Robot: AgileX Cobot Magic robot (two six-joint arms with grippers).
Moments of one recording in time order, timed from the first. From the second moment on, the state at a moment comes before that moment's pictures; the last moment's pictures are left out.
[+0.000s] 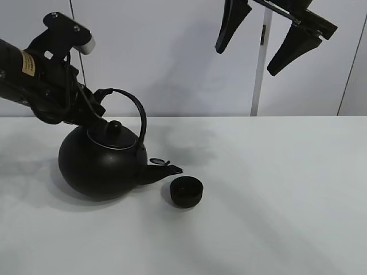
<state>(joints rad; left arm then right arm) -0.40 1.74 -0.86 0.40 -0.17 0.03 0.22 1.89 -1.77 0.36 1.23 0.02</state>
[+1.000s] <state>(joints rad) -0.40 1.74 -0.88 0.44 -0.15 0.02 0.22 1.89 -1.77 0.36 1.23 0.02</state>
